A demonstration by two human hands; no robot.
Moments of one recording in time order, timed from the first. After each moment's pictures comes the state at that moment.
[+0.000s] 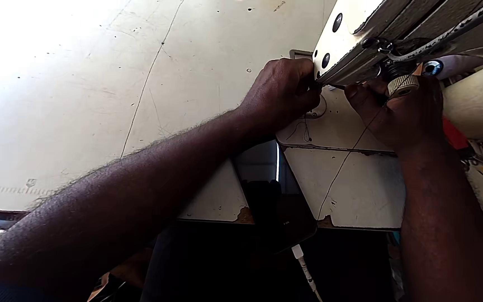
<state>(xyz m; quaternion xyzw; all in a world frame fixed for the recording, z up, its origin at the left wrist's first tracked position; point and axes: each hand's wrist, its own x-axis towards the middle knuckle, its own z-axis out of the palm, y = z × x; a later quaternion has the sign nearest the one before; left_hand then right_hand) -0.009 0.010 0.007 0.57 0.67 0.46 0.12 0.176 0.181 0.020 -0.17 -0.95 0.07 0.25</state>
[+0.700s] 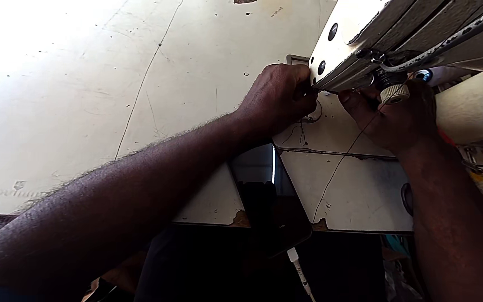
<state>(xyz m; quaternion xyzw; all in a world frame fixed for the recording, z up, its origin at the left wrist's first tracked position) -0.008 0.011 0.008 0.57 0.68 0.45 0.11 0.173 0.181 0.031 -0.17 -0.96 0.03 0.22</state>
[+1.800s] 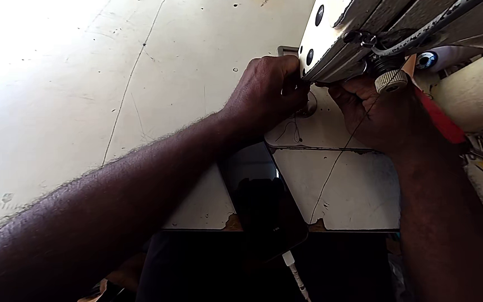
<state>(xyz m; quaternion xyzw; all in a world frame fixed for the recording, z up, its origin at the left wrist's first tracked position) -0.011 0.011 0.005 0.58 0.66 0.46 0.11 0.171 0.167 0.024 -0.08 -0.97 0.09 0.22</state>
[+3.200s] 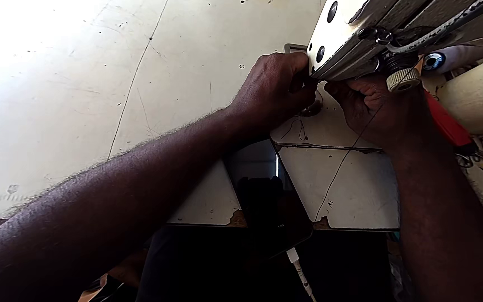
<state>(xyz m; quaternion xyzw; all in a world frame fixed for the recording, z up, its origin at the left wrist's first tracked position) -0.009 0.009 0.007 0.57 0.67 0.46 0.11 0.162 0.169 0.018 -0.10 -0.96 0.07 0.25</state>
